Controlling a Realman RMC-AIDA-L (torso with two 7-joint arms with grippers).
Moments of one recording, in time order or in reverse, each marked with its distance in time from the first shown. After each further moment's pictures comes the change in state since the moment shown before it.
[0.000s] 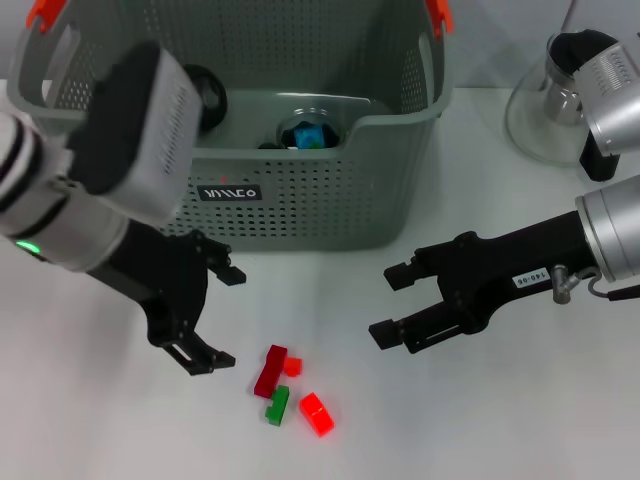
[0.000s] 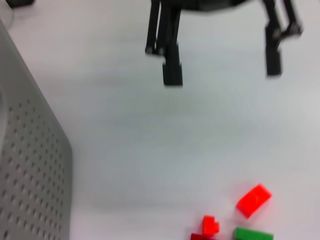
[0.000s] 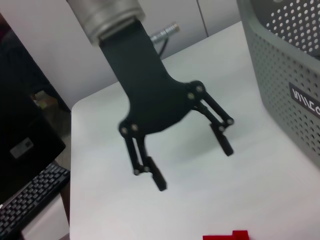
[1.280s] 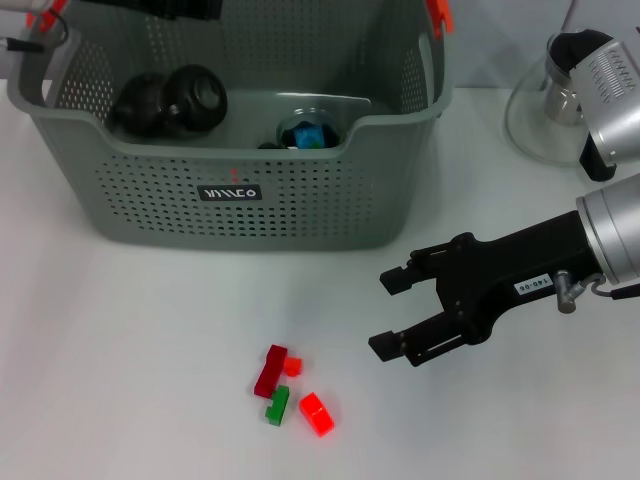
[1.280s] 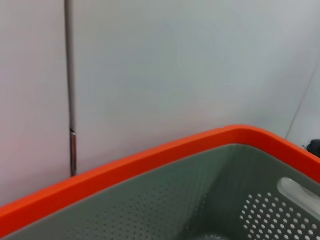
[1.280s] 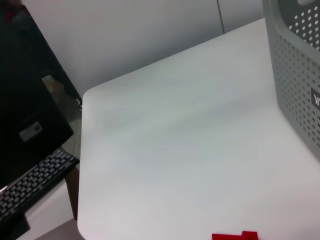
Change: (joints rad) left arm -0.230 0.141 -0.388 -0.302 -0.162 -0.508 -0.622; right arm -0.023 0.006 -0.039 -0.096 0.000 -0.032 -0.001
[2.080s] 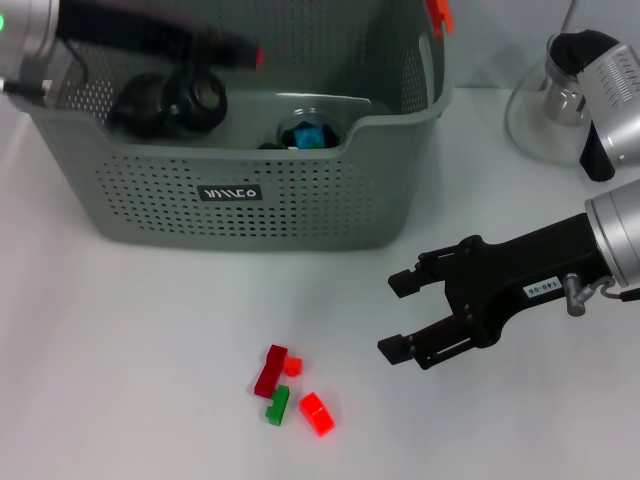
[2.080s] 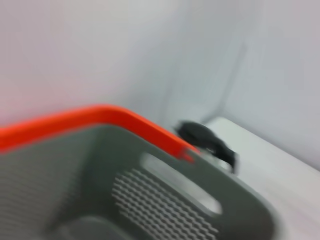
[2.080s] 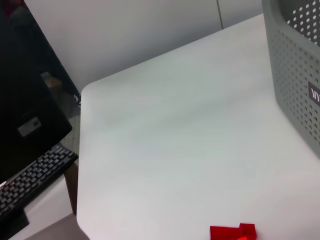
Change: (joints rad) left arm 0.051 -0.006 -0.002 0.083 -0.164 0.283 0.014; right arm -0.010 -0.010 -0.004 -0.007 0.000 -0.007 -0.001
